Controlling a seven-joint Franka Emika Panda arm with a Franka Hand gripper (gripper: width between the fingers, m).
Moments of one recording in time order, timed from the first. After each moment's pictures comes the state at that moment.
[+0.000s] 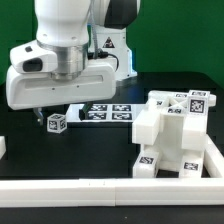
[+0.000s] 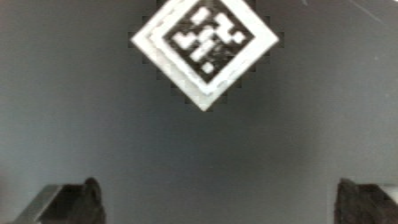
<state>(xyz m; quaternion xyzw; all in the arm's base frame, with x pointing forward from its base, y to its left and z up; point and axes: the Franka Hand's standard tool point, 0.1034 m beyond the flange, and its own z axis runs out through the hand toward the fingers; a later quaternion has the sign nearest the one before) 0.455 -0.111 0.031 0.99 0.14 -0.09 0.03</state>
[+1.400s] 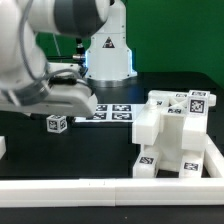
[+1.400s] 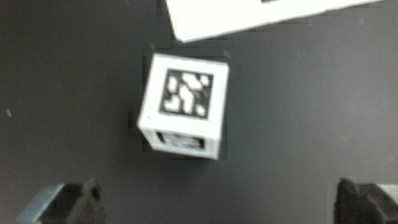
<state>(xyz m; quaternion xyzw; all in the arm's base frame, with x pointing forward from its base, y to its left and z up) 0.452 -0.139 0.031 0.91 -0.13 -0.39 -0.06</state>
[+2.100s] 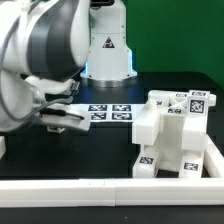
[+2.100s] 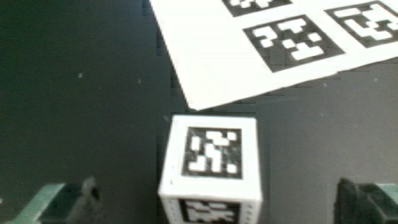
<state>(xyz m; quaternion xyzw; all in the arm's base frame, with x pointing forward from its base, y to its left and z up) 0.423 -0.144 0.016 0.84 -0.17 -0.50 -0.08</state>
